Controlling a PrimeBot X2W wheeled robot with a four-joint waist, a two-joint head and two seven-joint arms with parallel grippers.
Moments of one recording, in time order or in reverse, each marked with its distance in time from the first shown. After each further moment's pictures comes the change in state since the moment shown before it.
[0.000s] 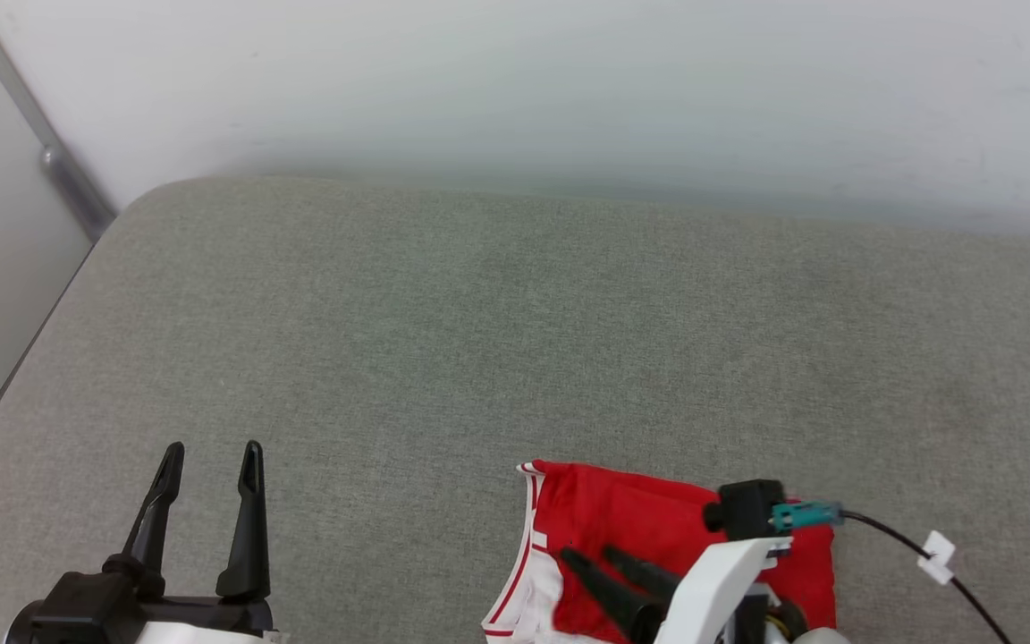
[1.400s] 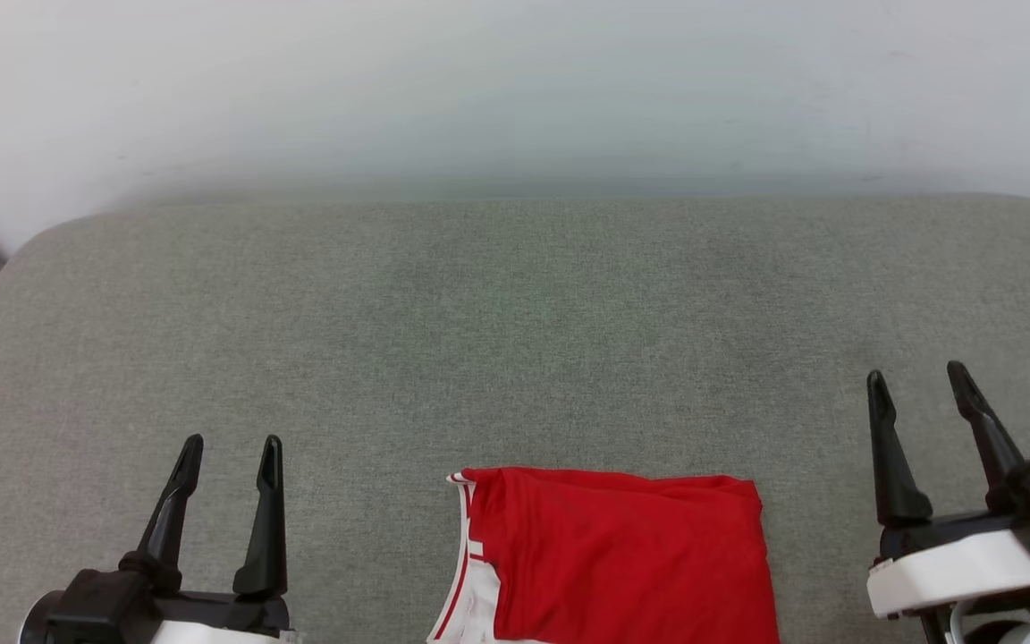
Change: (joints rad) left arm 0.001 -0.006 -0.029 -0.023 0.004 0.000 0.000; right arm 0.126 -0.022 -0.464 -0.379 -0.760 0.000 -0.476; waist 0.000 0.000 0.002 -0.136
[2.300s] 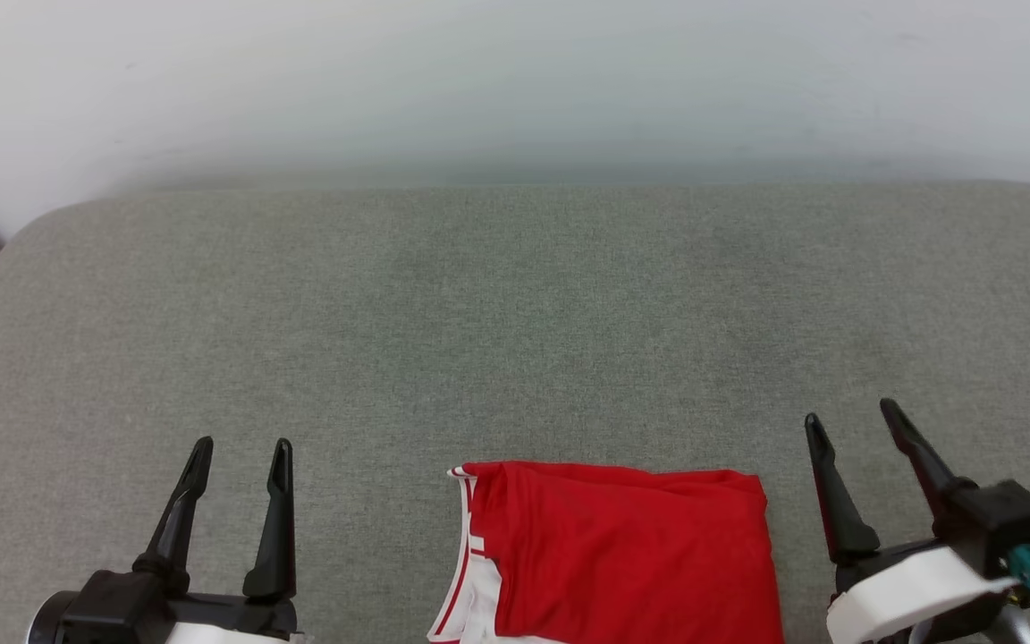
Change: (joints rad) left arm 0.004 -0.009 -0.008 -0.002 0.032 0.000 0.000; right arm 0.058 0.001 0.086 -0.031 -0.003 0.001 0.074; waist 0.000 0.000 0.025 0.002
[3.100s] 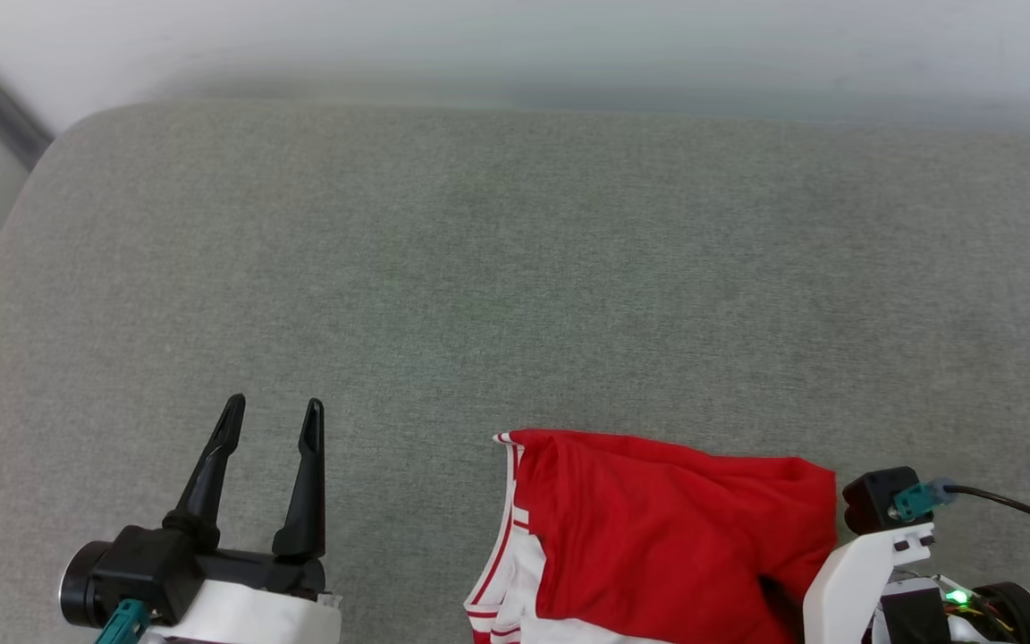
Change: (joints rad) left arm -0.085 -0.005 -0.046 0.034 -0.003 0.000 0.000; right arm -0.011 -0.014 0.028 0.022 0.168 -0.001 0.908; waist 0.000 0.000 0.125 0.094
